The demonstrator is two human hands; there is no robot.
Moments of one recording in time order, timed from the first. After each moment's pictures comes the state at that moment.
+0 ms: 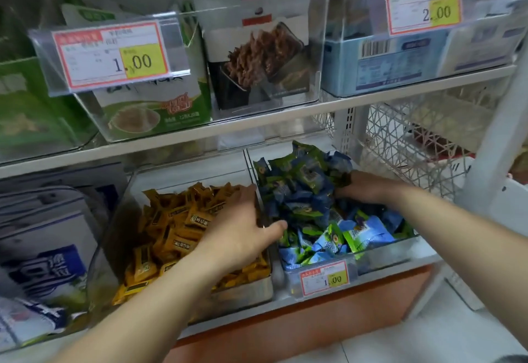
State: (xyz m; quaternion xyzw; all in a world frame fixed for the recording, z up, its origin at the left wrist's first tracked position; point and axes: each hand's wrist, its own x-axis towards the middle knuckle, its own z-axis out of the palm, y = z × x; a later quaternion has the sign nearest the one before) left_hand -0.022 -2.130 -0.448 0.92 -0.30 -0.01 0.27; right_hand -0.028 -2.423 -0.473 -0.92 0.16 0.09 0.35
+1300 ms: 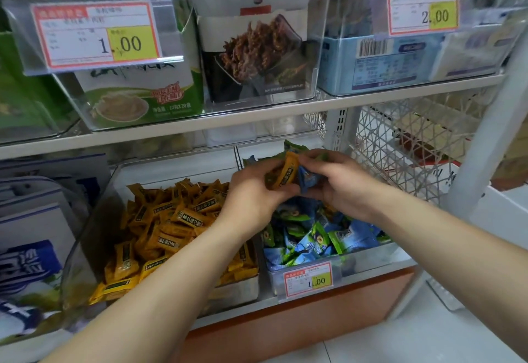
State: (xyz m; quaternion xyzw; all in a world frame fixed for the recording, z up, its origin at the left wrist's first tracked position) left_hand -0.008 -2.178 -0.435 0.82 -0.33 0.06 0.46; right_hand -0.060 -2.345 -0.425 -0.59 0.06 -0.05 0.80
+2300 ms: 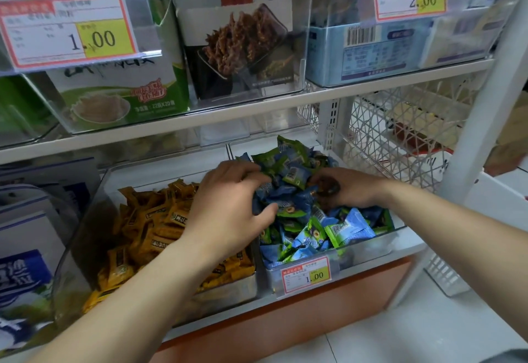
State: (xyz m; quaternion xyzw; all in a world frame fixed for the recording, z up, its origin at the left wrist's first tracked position) left_hand -0.017 -2.142 -0.435 0.88 -0.41 0.18 0.17; right_hand -0.052 -2.414 -0.462 -0.95 0.04 0.08 0.31
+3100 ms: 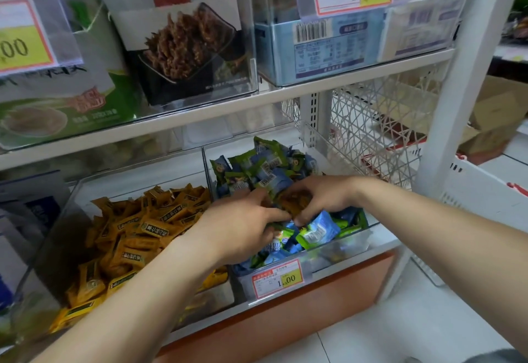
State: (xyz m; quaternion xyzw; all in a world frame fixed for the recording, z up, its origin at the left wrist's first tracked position) left_hand -0.024 -2.190 -0.445 0.87 -0.50 0.01 -0.02; right_hand -0.052 -2.410 -0.462 -0.93 -0.01 0.18 0.31
